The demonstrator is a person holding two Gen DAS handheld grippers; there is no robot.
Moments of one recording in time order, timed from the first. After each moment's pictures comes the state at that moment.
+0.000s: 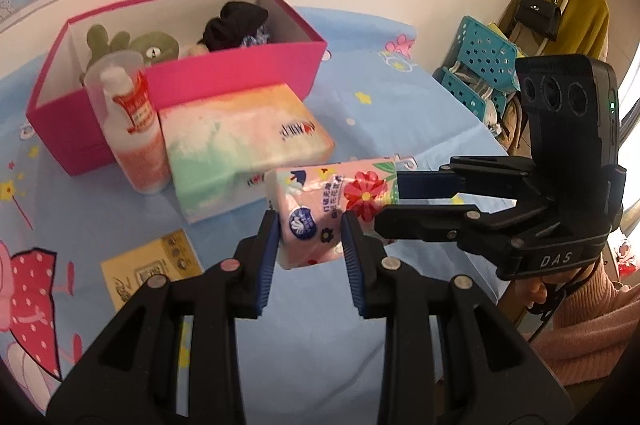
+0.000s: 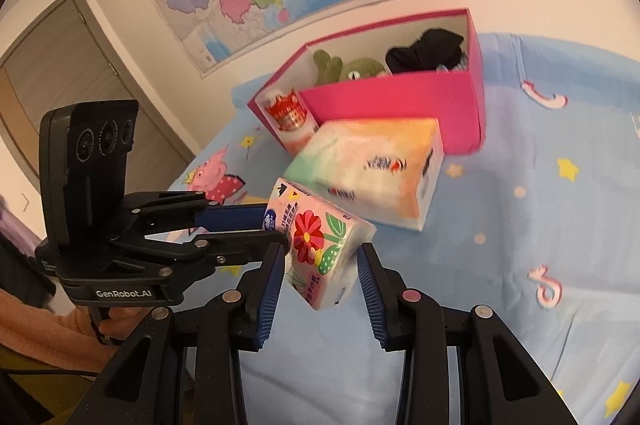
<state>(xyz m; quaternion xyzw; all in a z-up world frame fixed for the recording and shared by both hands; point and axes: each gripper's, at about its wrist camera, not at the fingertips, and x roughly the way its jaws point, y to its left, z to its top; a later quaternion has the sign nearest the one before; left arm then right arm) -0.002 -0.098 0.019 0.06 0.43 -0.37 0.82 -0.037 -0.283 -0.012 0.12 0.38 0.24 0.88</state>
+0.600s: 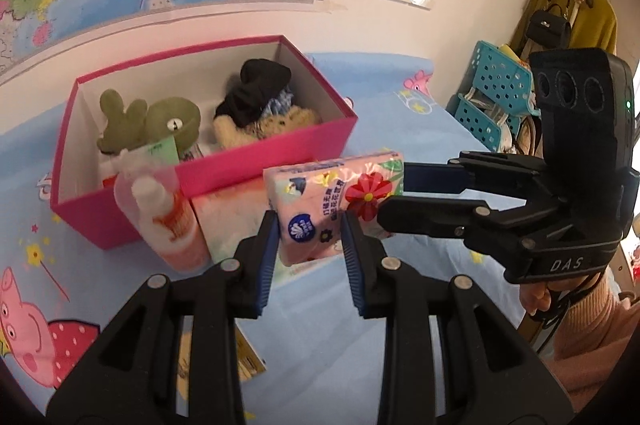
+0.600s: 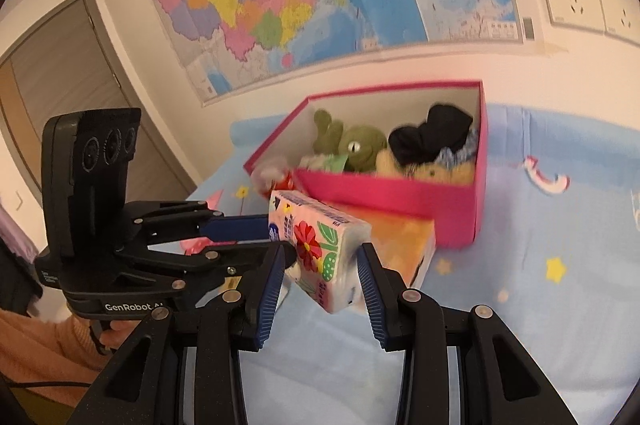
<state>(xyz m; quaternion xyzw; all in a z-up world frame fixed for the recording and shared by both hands) 0.051 -0.108 0.056 0.07 0.40 -0.36 0.84 0.008 -0.286 0.033 0.10 0.33 0.24 0.91</state>
